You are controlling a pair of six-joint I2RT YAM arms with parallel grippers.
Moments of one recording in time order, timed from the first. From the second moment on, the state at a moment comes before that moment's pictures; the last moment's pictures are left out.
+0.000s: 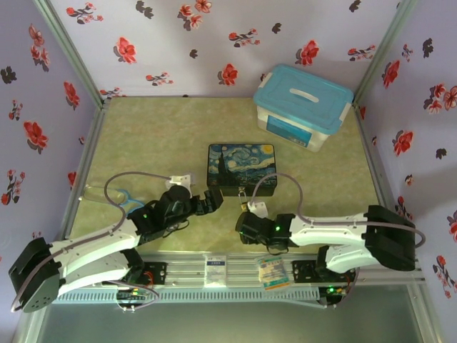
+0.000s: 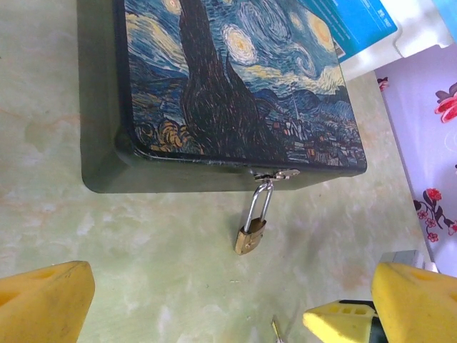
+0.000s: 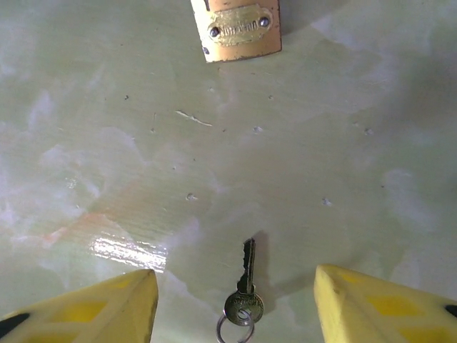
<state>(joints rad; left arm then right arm) -0.97 0.97 0.47 -0.03 -0.16 -0.94 1.27 1.31 0.59 -0.48 0.30 0.99</state>
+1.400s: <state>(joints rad) -1.00 1.00 0.43 0.07 -0.18 -0.97 1.38 1.36 0.55 -0.48 0.40 1.14</state>
